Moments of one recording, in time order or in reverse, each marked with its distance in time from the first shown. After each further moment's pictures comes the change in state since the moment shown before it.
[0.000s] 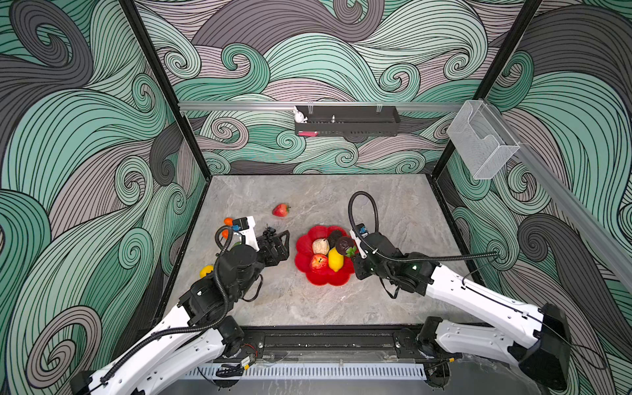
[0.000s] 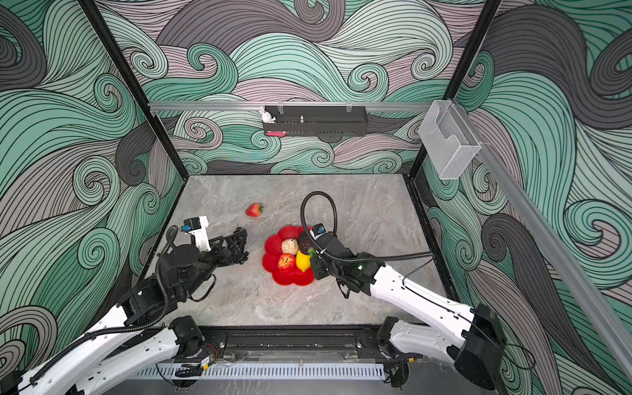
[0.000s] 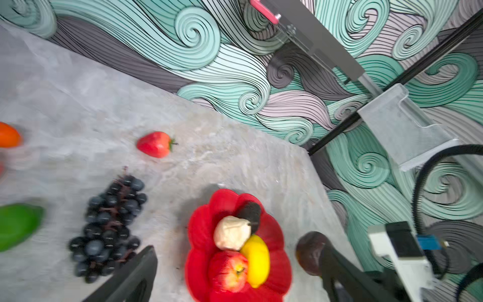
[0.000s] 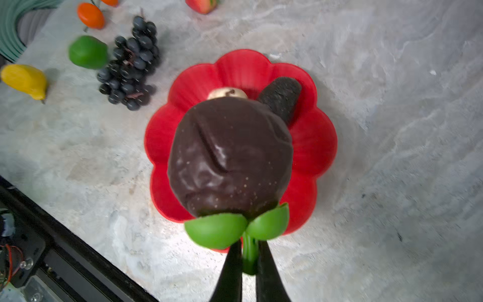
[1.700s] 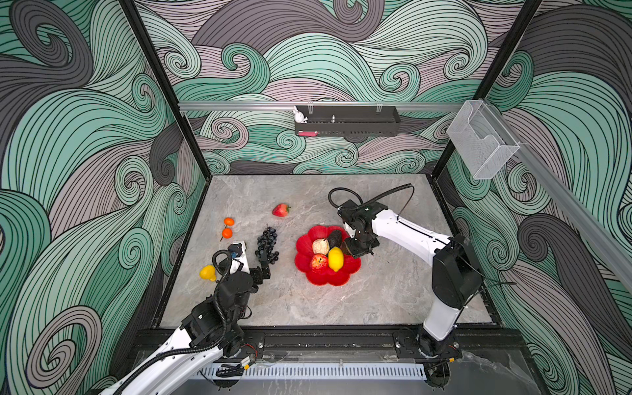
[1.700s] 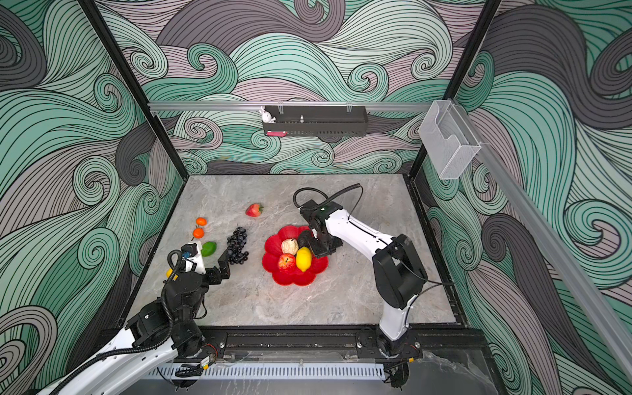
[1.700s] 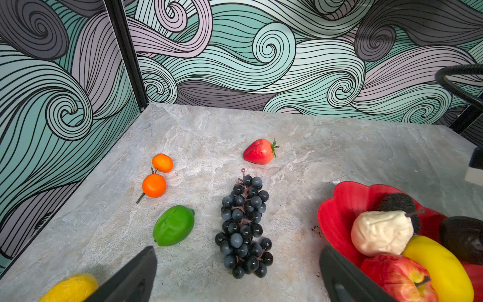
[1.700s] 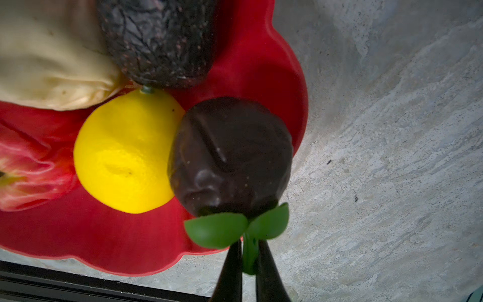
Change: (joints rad) left arm 0.000 -0.272 -0.352 0.029 -0.301 0.310; right arm -0.230 0.656 0.513 -0.483 -0.111 -0.157
